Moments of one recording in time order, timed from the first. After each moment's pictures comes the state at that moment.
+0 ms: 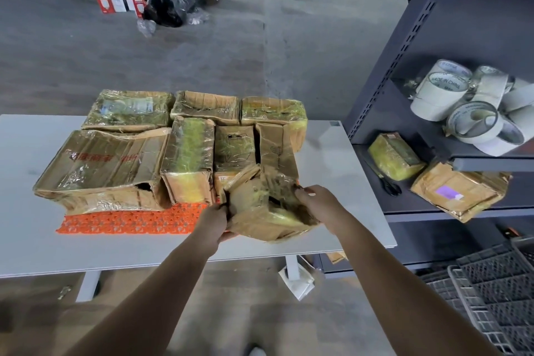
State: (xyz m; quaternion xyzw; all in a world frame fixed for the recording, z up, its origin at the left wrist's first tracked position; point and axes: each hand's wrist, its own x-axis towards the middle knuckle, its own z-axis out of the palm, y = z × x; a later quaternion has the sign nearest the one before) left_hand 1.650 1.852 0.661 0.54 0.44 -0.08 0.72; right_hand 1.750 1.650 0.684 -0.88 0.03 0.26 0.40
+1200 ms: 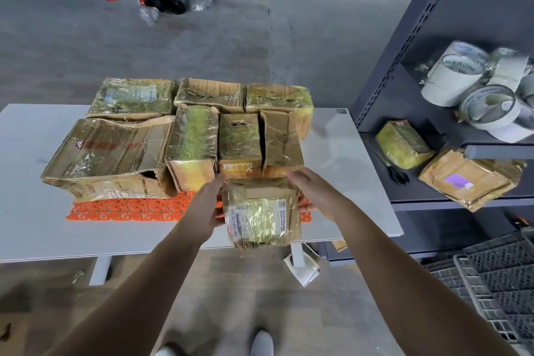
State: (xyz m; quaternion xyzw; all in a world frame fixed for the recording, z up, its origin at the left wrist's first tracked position) left_hand 1.641 1.876 0.667 0.51 0.41 -0.06 0.75; right_hand 1.749 1.668 0.683 -0.81 -0.01 0.36 0.46
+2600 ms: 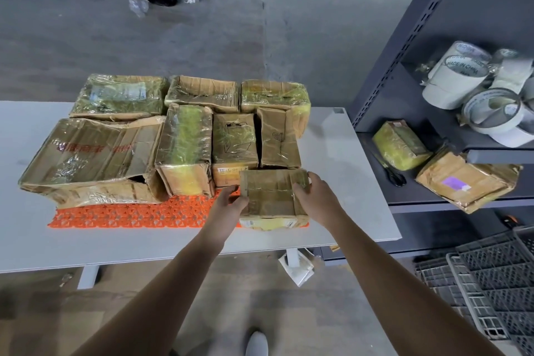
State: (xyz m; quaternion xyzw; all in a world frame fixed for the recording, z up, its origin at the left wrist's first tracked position) left_hand 1.655 1.842 0.651 0.66 0.31 -0.05 0.68; right_hand 1.758 1.659 0.650 -0.93 -0.03 0.20 0.30
